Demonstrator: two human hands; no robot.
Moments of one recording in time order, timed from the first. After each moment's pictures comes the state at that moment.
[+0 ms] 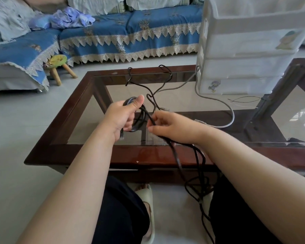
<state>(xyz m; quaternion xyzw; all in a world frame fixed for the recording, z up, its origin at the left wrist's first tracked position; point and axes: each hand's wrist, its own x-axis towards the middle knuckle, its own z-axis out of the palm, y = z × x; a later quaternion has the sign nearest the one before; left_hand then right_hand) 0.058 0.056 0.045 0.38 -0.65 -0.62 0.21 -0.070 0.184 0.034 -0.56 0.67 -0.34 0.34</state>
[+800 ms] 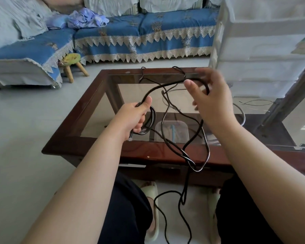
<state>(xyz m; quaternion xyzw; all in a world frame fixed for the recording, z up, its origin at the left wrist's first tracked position) 0.081 0.064 0.051 0.41 -0.66 -0.61 0.17 -0.071 0.196 0.067 -0.38 0.71 -0.59 0.02</state>
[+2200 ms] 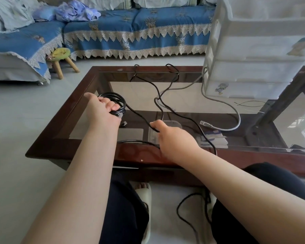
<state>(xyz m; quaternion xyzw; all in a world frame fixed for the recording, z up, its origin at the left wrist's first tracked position) 0.075 0.030 0.054 0.38 -0.15 -0.76 0.51 -0.026 0.178 0.005 -0.55 0.80 -0.18 0.14</state>
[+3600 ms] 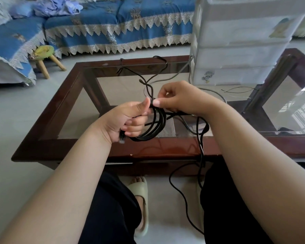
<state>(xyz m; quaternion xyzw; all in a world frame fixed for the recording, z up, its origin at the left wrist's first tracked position) 0.058 0.069 0.035 0.13 -0.58 -0.80 -0.04 -0.107 0.189 0.057 -0.54 0.69 -0.39 0.28</state>
